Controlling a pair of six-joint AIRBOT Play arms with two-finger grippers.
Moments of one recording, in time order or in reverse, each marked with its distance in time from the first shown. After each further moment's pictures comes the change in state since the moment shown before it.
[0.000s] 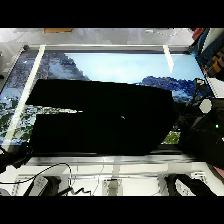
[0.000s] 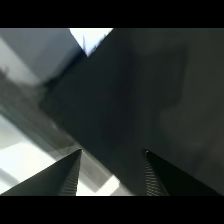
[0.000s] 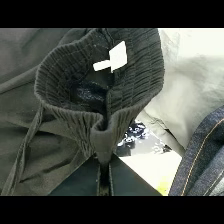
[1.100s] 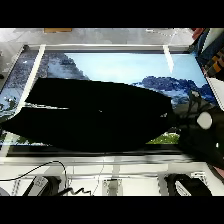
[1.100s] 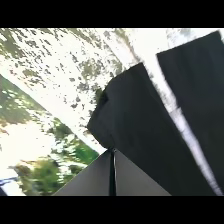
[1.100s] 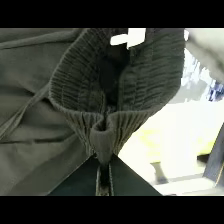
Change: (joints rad) left arm 0.002 -0.001 0.221 -0.483 0.300 0.312; right arm 0.118 0.257 -0.218 0.095 0.079 0.135
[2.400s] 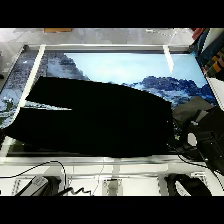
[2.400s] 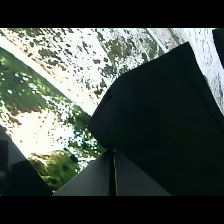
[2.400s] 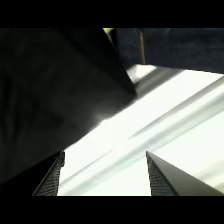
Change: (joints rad) left arm 0.000 -0.103 0.007 0.071 0.089 0.008; right arm -0.005 0.026 -0.258 -0.151 0.169 0.378
